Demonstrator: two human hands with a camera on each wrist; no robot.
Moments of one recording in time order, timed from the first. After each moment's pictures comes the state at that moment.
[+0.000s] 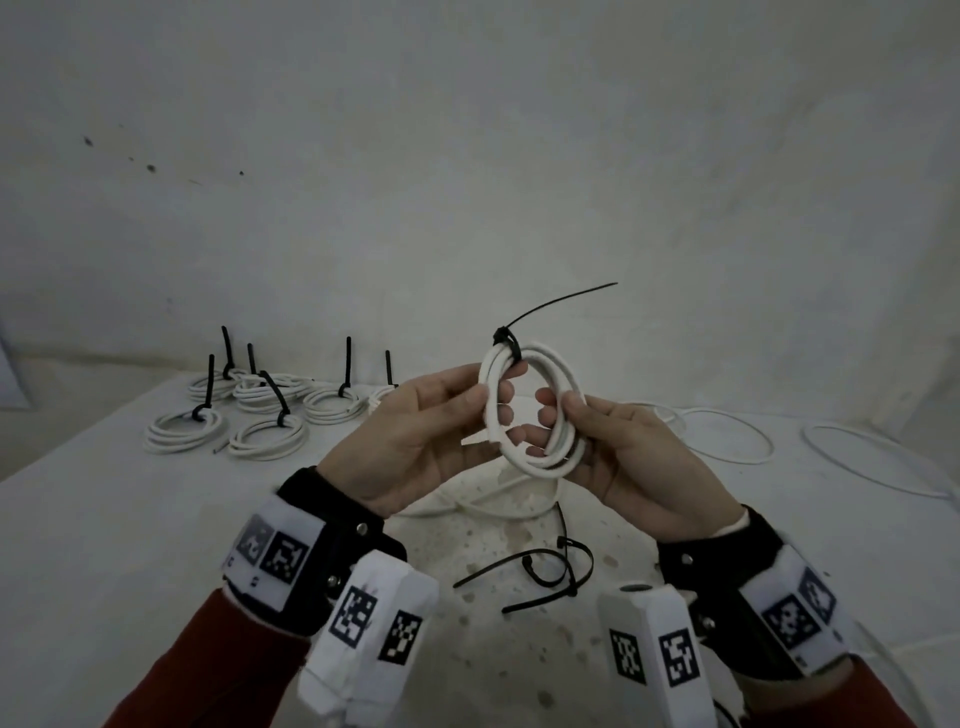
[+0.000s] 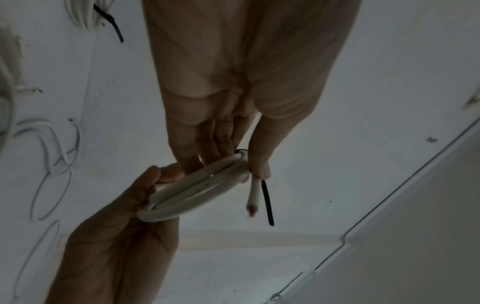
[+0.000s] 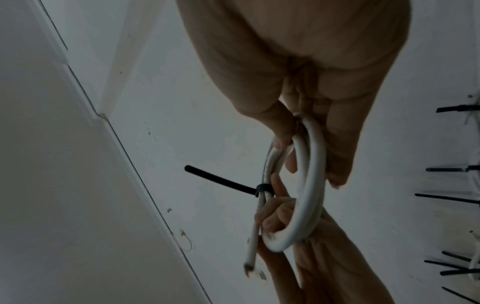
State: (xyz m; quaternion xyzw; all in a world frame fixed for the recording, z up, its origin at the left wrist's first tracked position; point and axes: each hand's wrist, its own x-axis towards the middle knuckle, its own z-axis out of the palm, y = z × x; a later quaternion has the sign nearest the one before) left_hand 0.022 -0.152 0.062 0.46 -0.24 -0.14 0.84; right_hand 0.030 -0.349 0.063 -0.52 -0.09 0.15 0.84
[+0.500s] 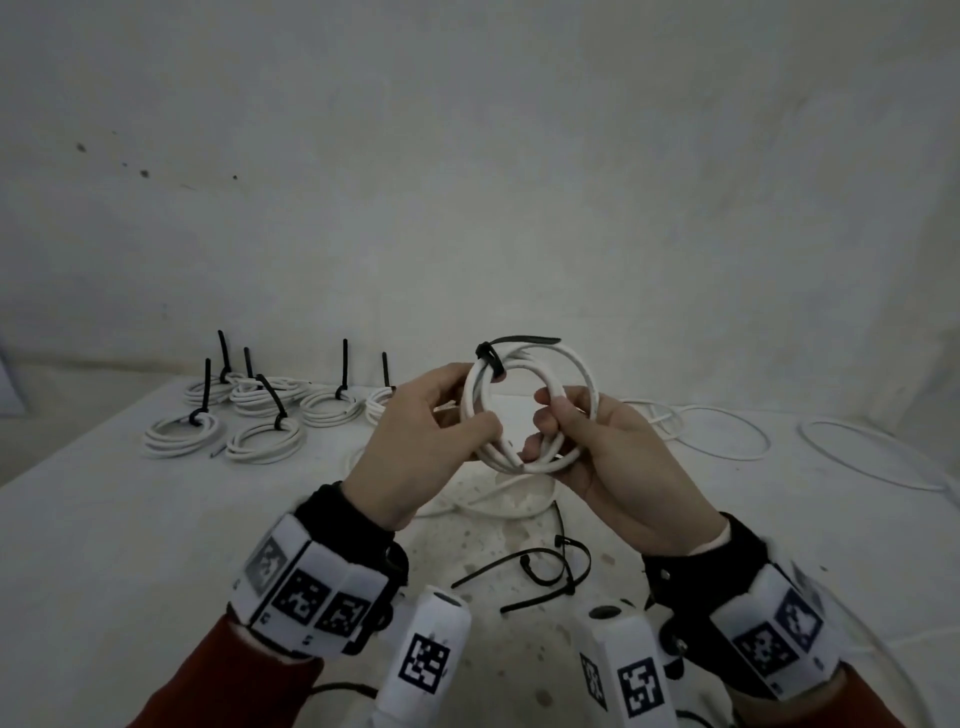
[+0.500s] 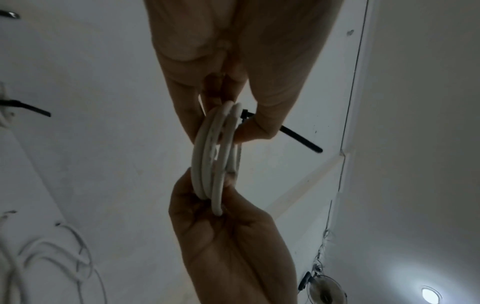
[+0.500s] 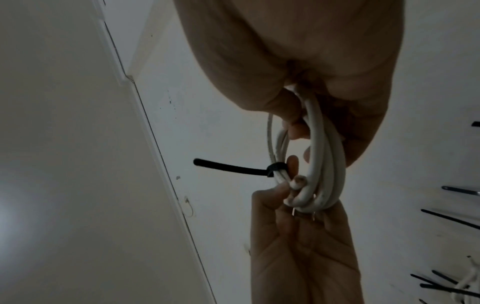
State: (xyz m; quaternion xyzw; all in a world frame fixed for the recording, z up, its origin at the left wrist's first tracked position) left_hand 0.014 -0.172 0.060 0.69 -0.15 0.12 0.70; right_hand 0.022 -0.335 0.061 -0.54 -0.13 0.08 0.83
